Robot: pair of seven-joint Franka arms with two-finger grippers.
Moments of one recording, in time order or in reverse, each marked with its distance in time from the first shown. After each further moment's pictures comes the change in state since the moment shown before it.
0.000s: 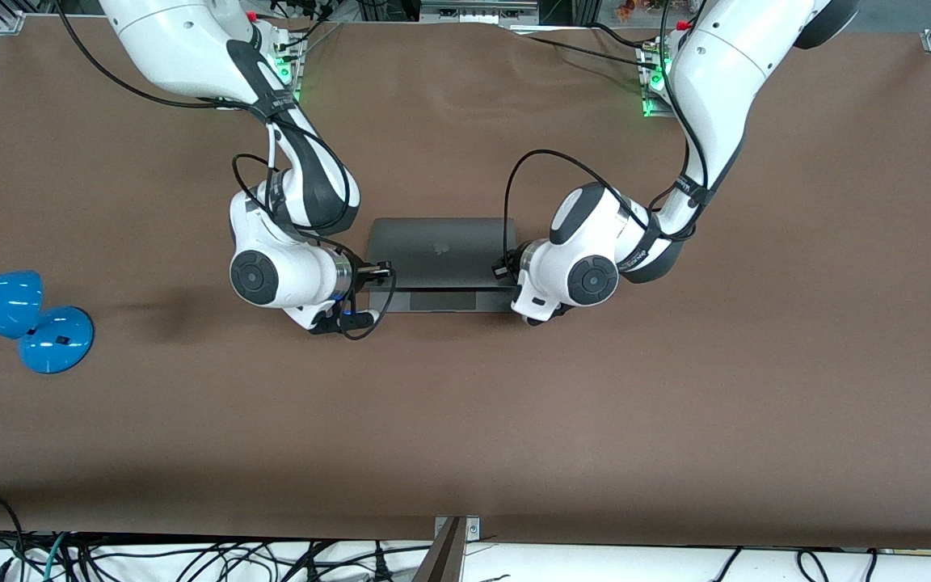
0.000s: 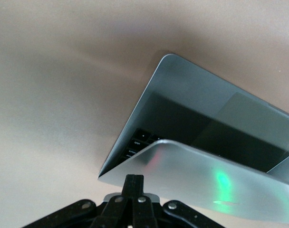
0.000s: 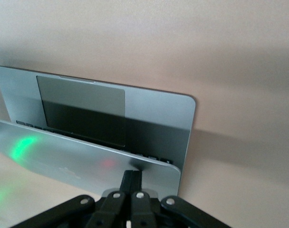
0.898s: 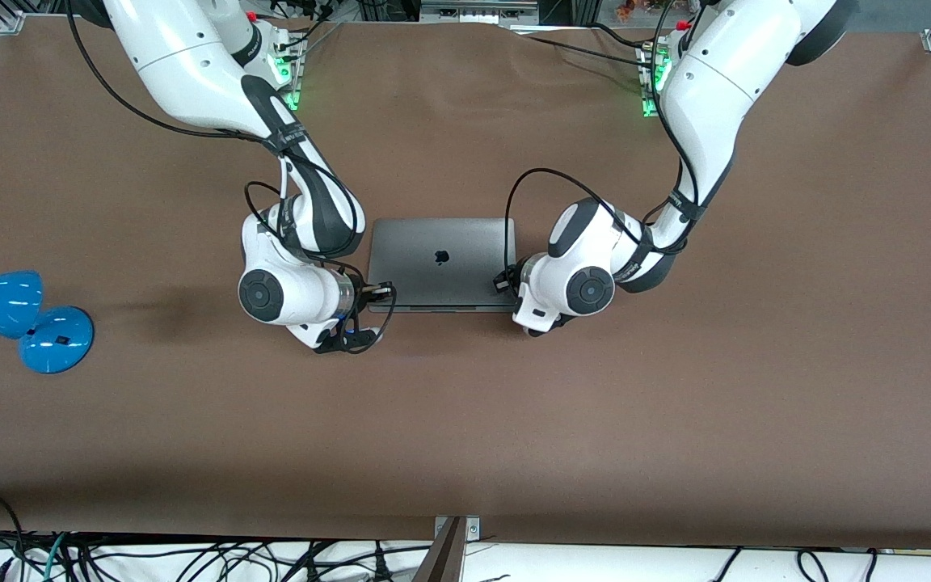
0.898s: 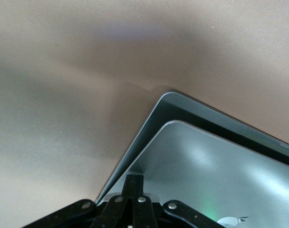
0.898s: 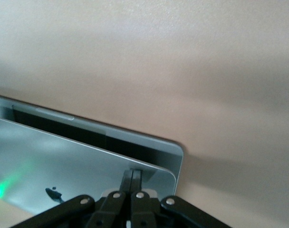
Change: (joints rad) left arm -0.001 0.071 0.007 0.010 0.033 0.082 0.012; right arm 0.000 0.098 -0.010 0.033 0.000 0.125 -0.078
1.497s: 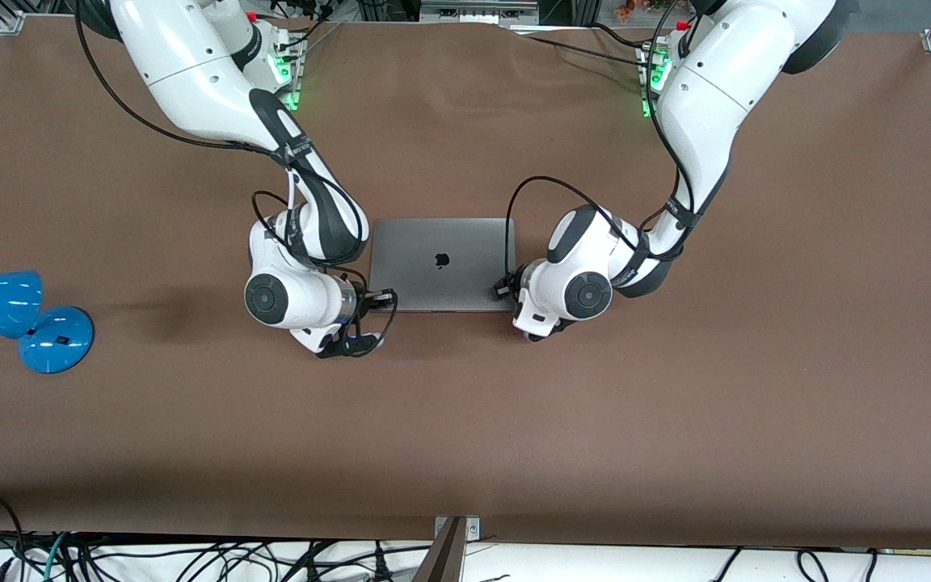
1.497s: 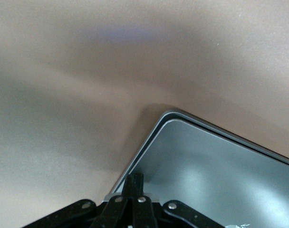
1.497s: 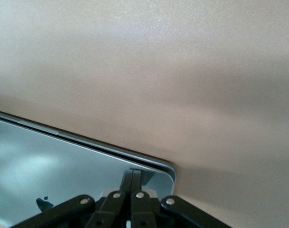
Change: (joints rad) left arm -0.001 0.033 0.002 0.013 0.026 0.027 0.001; right arm 0.001 0.036 0.000 0.000 0.000 0.056 -0.022
